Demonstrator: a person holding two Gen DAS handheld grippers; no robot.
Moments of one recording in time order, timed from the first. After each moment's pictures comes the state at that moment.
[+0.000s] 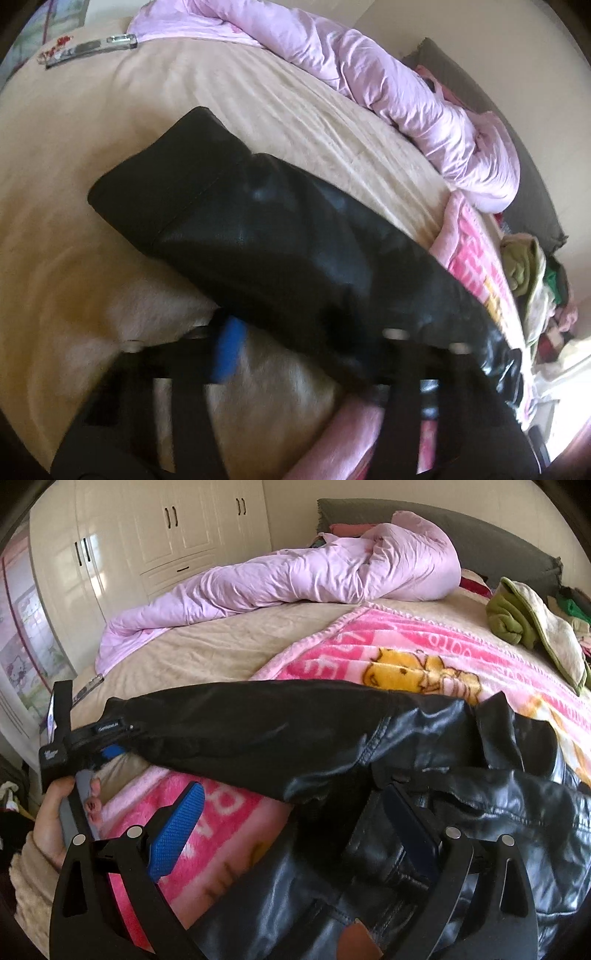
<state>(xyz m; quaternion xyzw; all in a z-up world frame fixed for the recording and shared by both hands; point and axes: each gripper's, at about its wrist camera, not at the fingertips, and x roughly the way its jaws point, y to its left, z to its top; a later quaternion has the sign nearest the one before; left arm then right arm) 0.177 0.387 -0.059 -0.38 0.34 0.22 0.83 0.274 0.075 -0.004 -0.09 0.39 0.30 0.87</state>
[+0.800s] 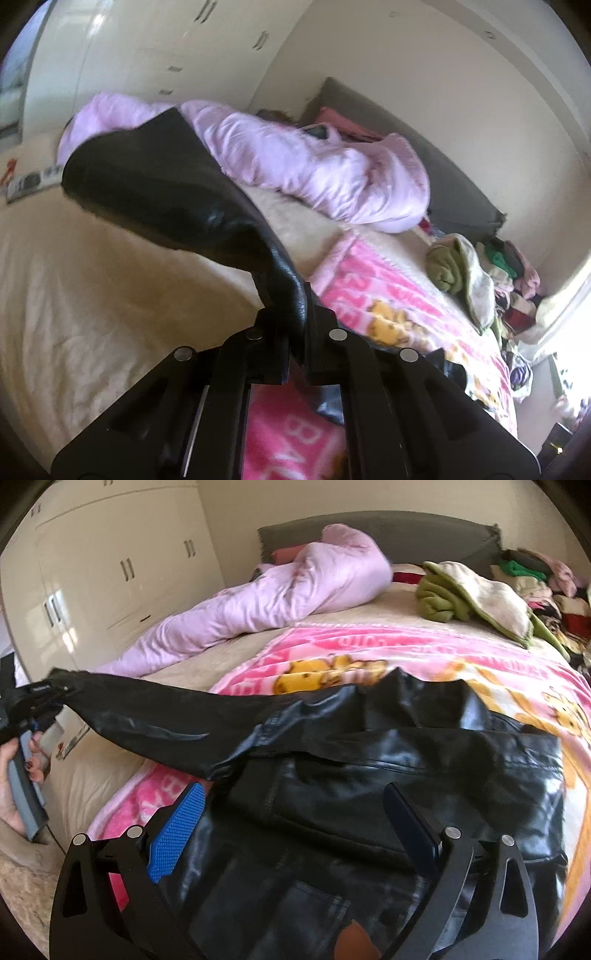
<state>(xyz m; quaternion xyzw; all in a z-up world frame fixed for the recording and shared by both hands) 0.173 0.299 0.105 -0.28 0.22 0.13 0.92 0.248 -0.066 0.025 0.01 0.37 0.24 0.90</state>
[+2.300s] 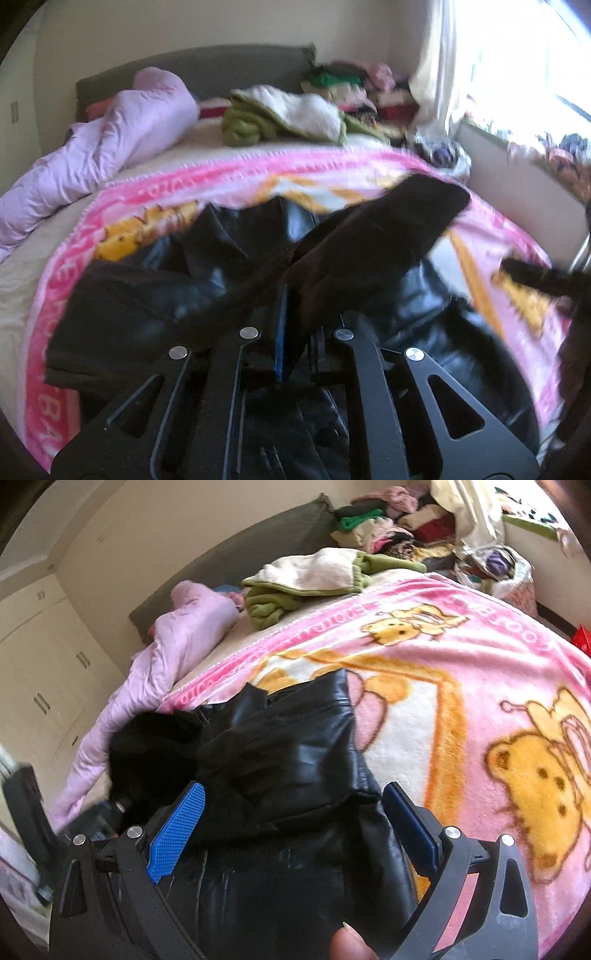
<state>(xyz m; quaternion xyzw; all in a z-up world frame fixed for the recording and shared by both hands) 0.233 -0.072 0.019 0.05 0.33 -0.19 0.92 0.217 -0.330 0.008 0.22 0.35 0.05 0.91</state>
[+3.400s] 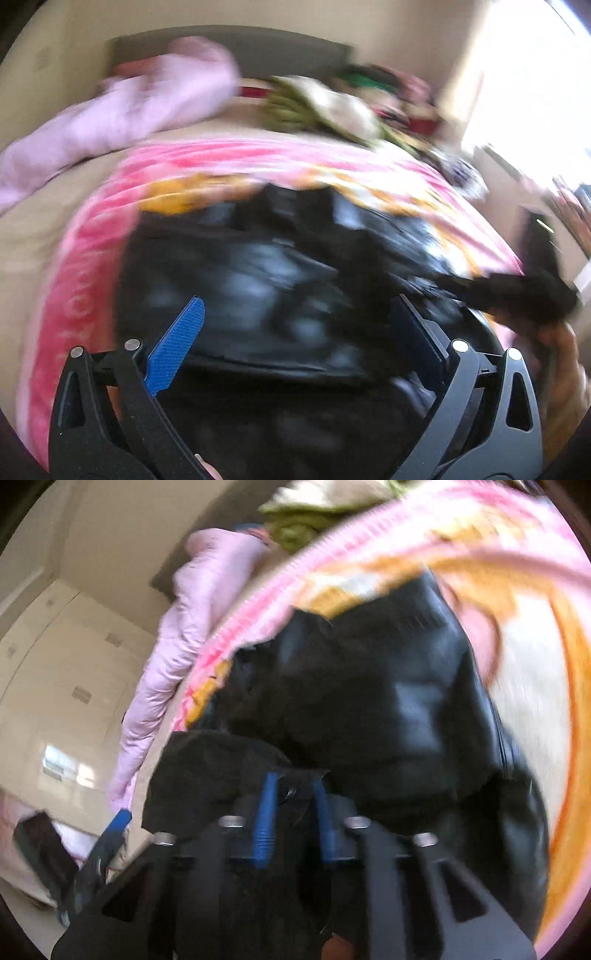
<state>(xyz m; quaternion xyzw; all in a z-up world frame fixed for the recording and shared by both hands) 0.227 0.029 0.039 -0.06 0.36 -0.12 0.92 0.288 -0.279 -0.023 0.29 0.44 0.19 0.83</state>
